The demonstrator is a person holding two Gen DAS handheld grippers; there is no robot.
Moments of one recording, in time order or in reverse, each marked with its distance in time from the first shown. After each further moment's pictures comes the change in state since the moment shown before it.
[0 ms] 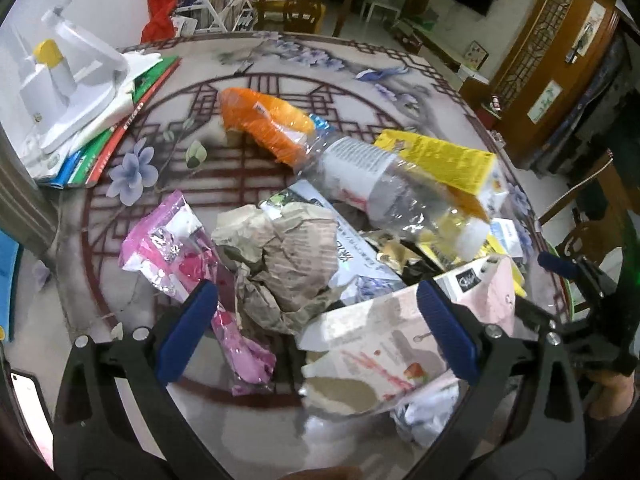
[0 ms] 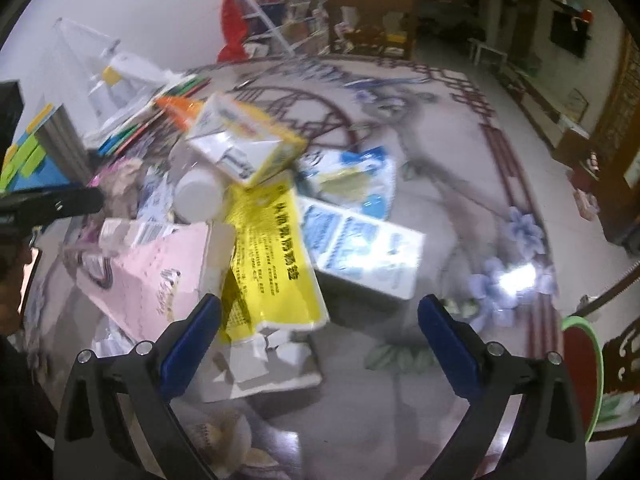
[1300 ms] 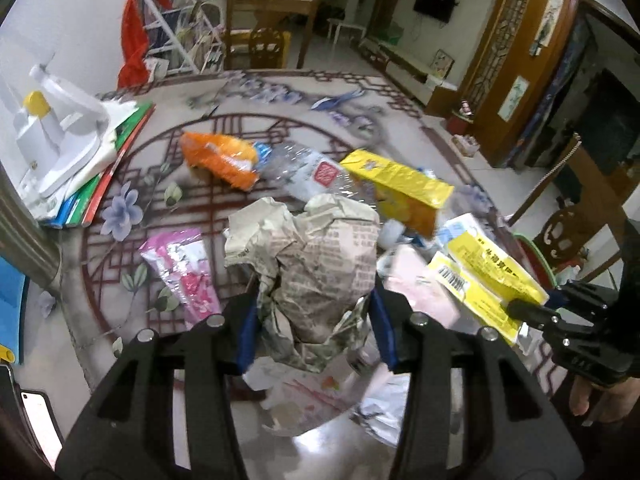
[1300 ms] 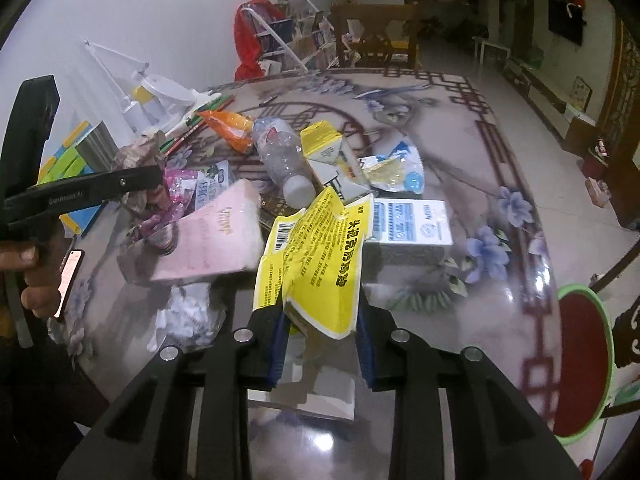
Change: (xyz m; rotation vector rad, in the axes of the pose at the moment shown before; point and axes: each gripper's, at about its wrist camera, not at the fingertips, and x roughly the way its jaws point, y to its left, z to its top) left arm -0.048 -0.040 -0.007 0.109 -0.110 -0.064; right arm -0.073 0.005 -0.033 0.059 -0.056 0.071
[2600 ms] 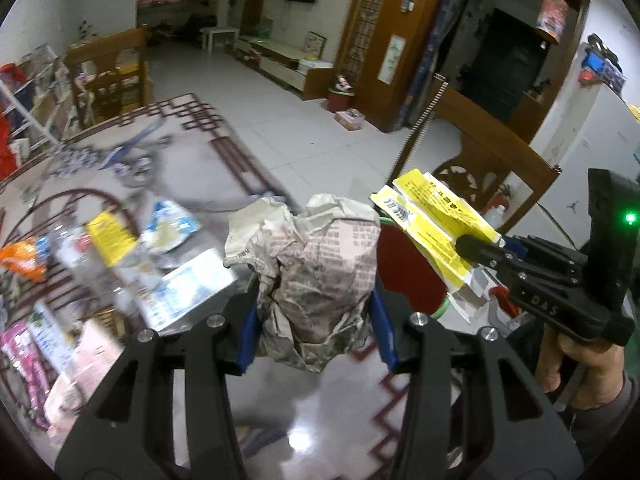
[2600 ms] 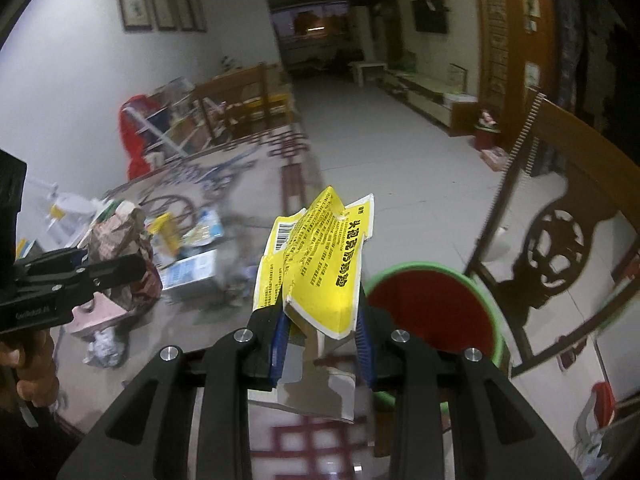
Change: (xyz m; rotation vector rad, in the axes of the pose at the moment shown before) left arm 0.019 -0.253 0.018 0.296 0.020 -0.307; right arm -0.139 -0.171 -0.049 0.318 -0.209 -0.273
